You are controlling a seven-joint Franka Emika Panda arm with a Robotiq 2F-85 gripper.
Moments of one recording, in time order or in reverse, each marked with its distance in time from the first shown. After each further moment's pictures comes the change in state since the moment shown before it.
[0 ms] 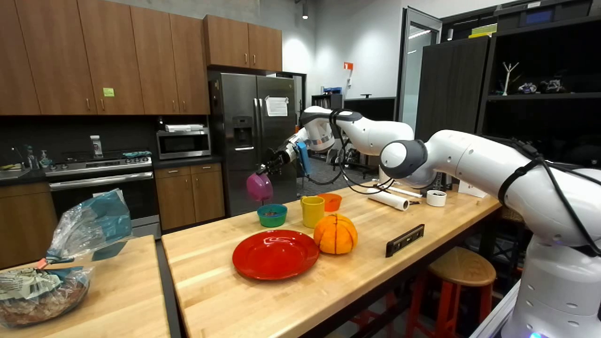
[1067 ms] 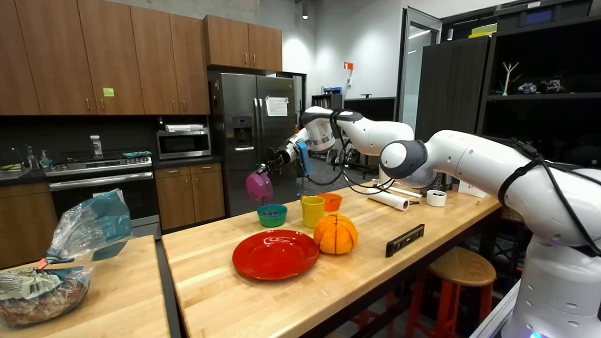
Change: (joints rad) arm -0.004 0.002 0.000 0.000 0.021 -0.002 -0.005
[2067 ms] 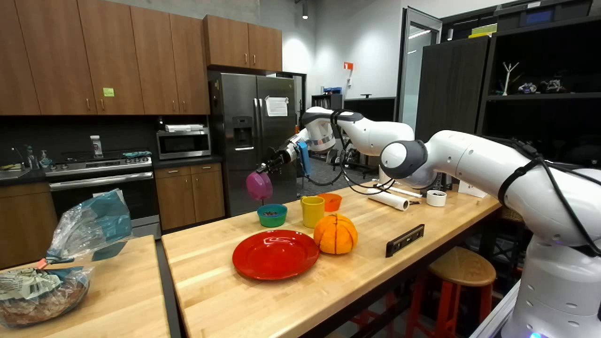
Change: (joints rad) arm -0.004 0.002 0.000 0.000 0.013 -0.001 -0.009
